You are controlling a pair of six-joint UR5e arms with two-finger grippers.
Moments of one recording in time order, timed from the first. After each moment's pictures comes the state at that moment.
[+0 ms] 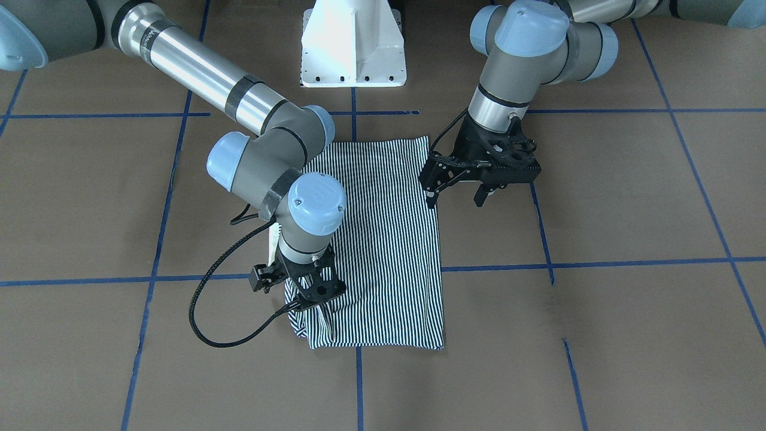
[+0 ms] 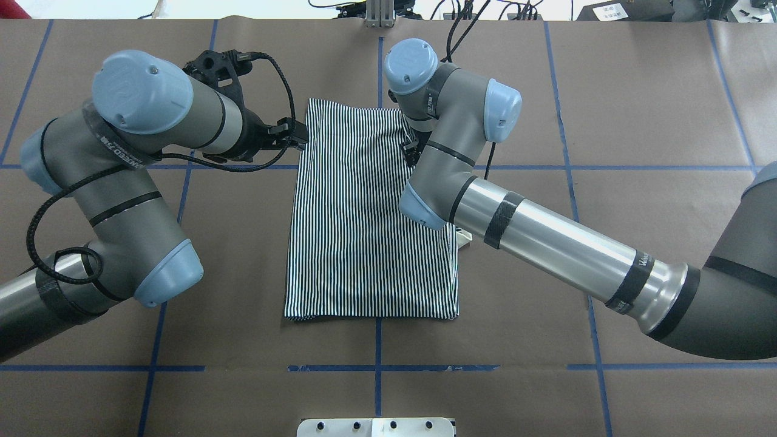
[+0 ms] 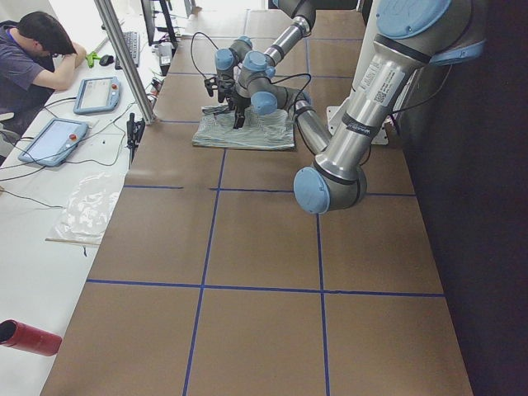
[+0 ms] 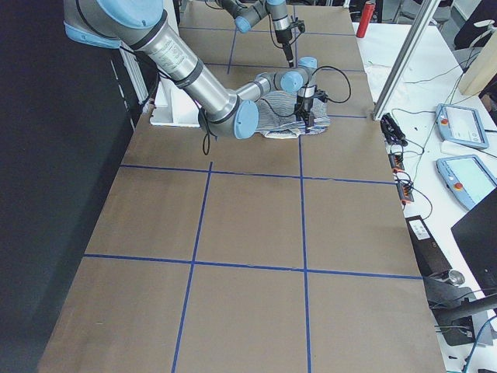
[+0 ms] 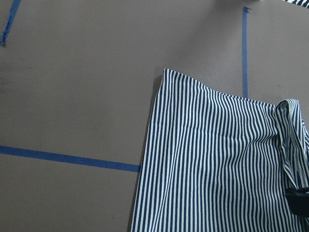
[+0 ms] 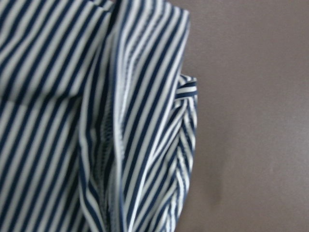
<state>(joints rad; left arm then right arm) -0.71 -2.12 -1.79 -1.82 -1.83 -1.31 0.69 -0.58 1.01 -1.58 1.81 0.56</state>
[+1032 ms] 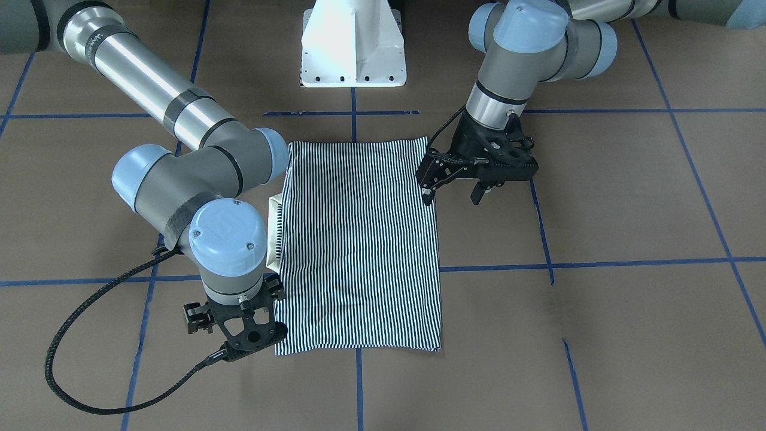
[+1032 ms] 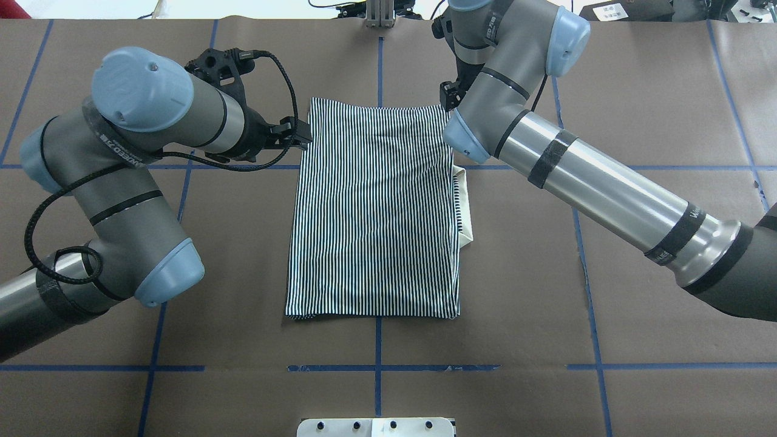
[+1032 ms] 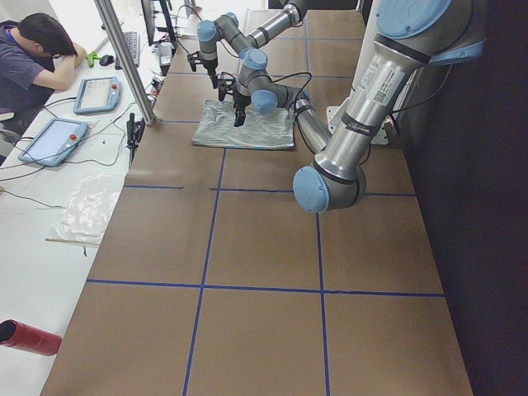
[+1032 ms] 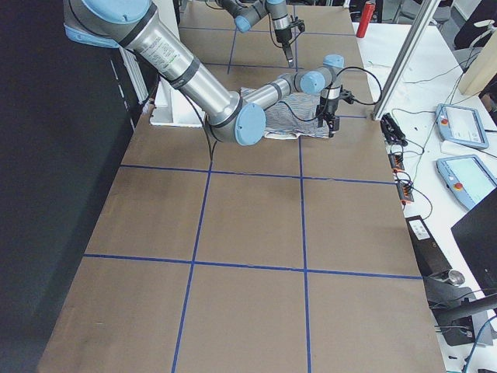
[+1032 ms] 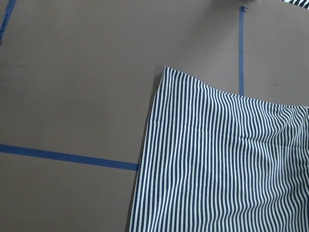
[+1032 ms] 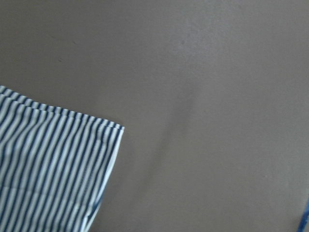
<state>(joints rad) -0.71 -2.13 -1.80 -1.81 -1.85 -1.32 0.84 -0.60 1.08 -1.57 1.93 0.46</state>
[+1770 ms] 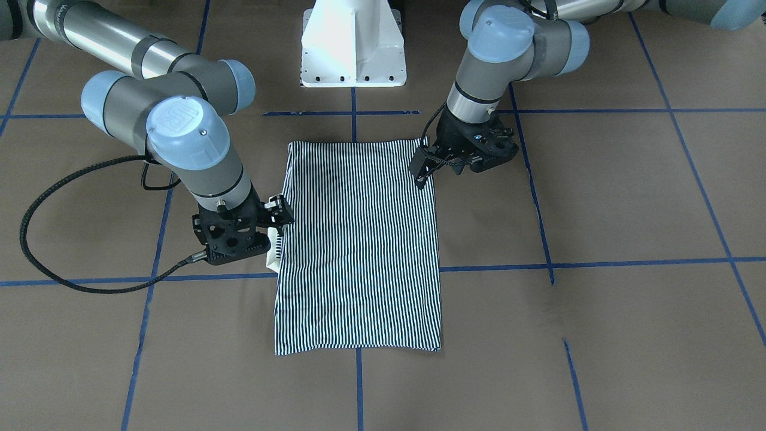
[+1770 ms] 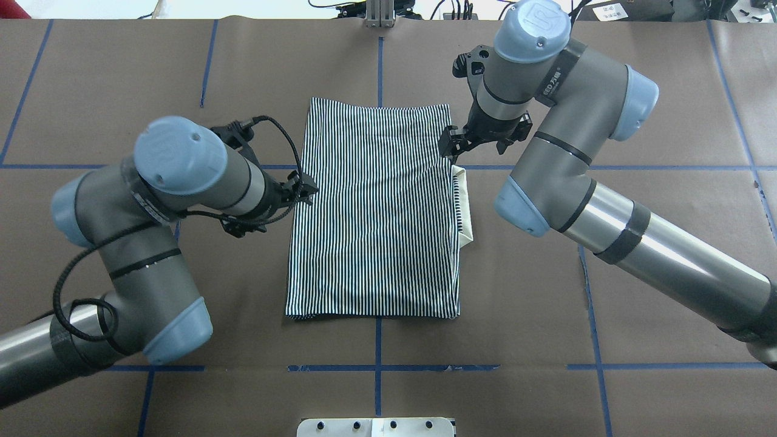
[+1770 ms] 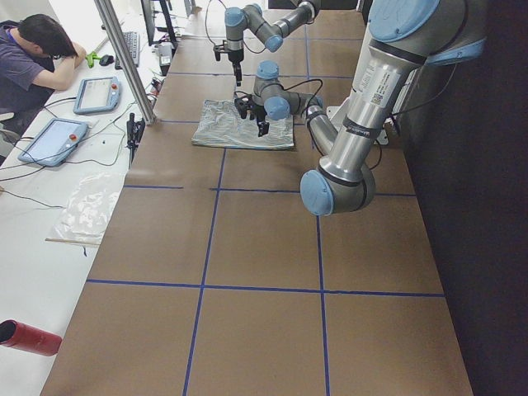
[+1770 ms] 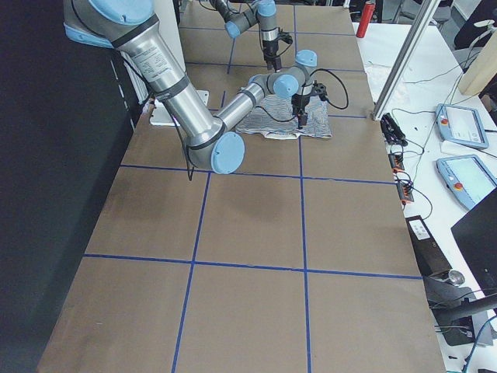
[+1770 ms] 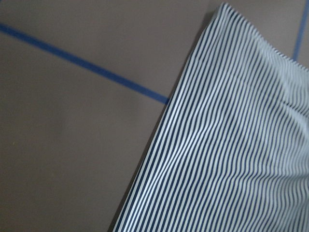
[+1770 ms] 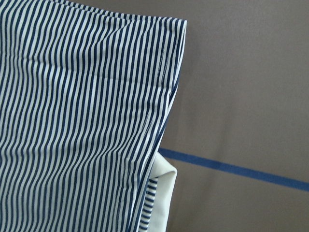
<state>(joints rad) -0.55 -2.08 -1.81 -1.72 -1.82 -1.75 0.77 -0.90 1.57 -1.57 2.07 0.78</state>
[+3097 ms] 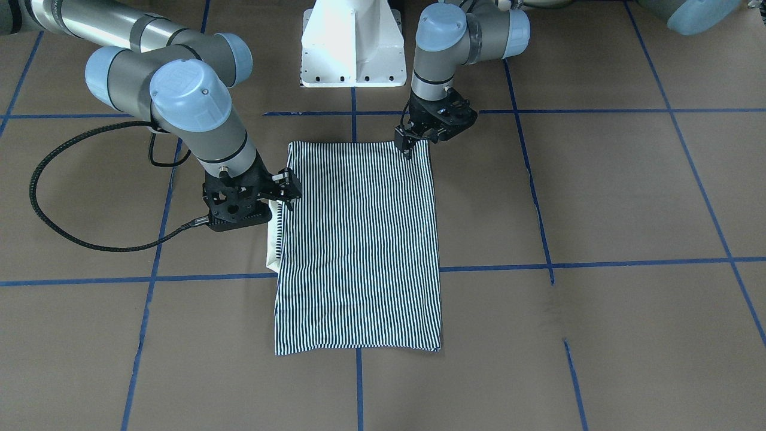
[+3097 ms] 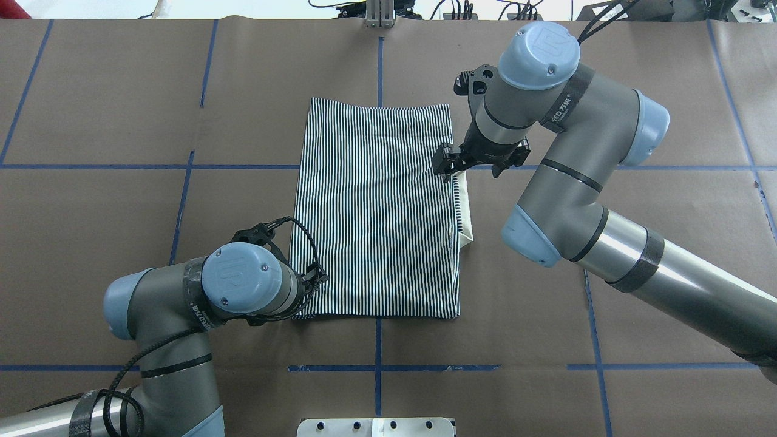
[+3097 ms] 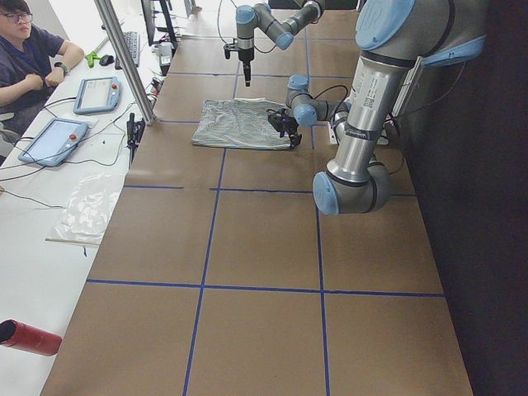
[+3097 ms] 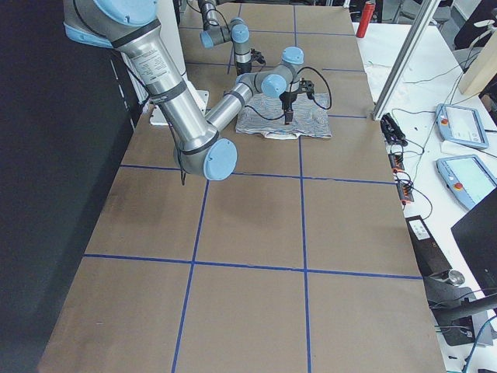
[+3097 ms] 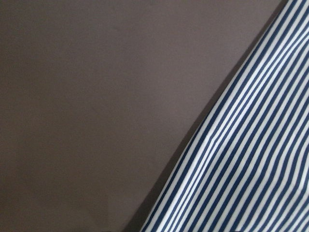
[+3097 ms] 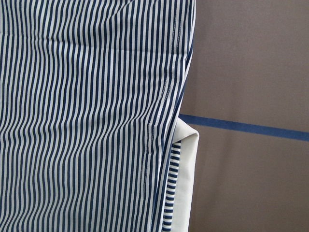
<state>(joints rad) -0.34 -2.04 -1.83 -1.65 -1.70 -1.94 0.73 -0.93 1.64 -1.56 2.07 0.90</state>
